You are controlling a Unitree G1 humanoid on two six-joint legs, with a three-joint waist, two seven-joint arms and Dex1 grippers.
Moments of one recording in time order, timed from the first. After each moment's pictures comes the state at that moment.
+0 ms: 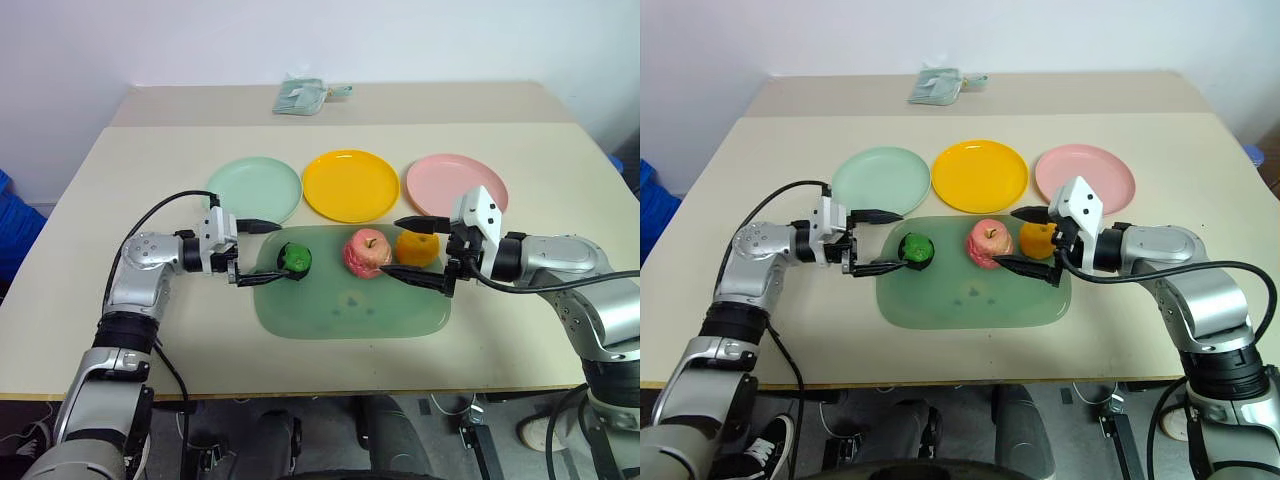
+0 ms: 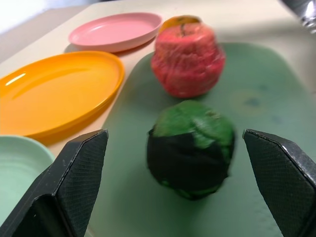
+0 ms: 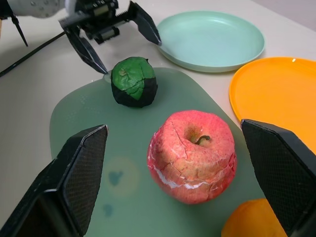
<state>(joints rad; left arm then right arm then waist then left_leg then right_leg) -0.60 0.50 -0.05 0.53 -0.26 -0.26 -1.35 -0.37 -0.77 -0.04 -0.33 0.52 0.61 0.97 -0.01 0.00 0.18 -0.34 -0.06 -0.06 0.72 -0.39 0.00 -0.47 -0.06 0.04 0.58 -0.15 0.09</state>
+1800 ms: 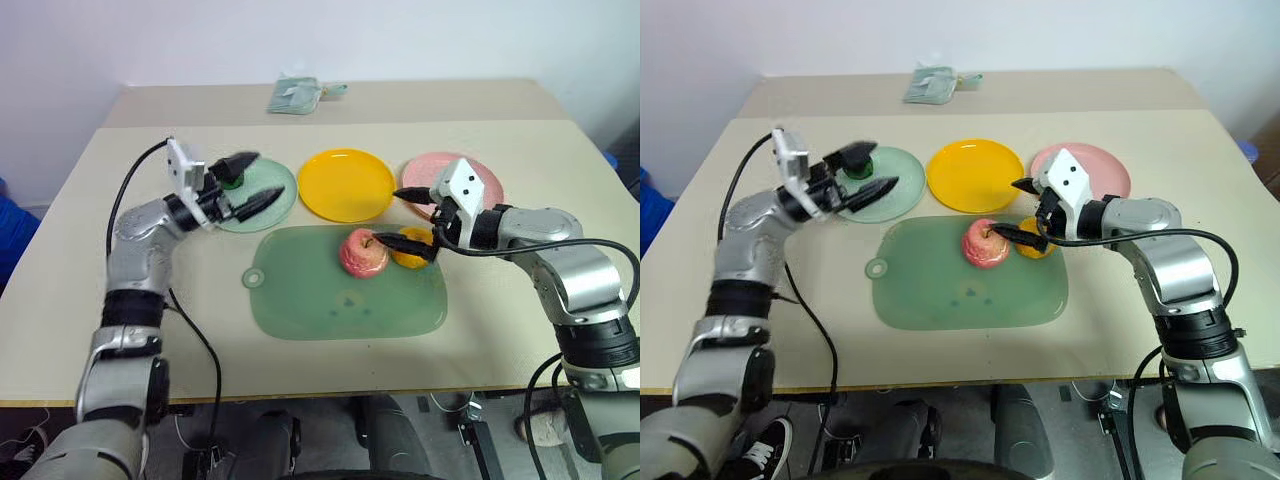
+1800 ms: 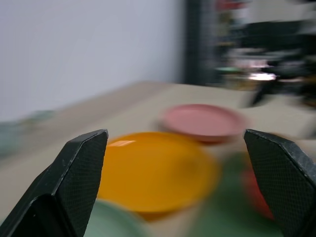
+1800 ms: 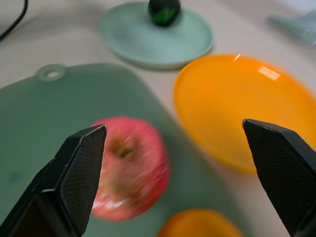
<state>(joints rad) -0.60 0.54 0.11 0.28 -0.59 0.21 -1.28 -0.53 -0.72 0.05 -0.19 0.39 0.63 0.93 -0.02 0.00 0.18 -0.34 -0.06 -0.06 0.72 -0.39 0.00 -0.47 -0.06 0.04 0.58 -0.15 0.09</state>
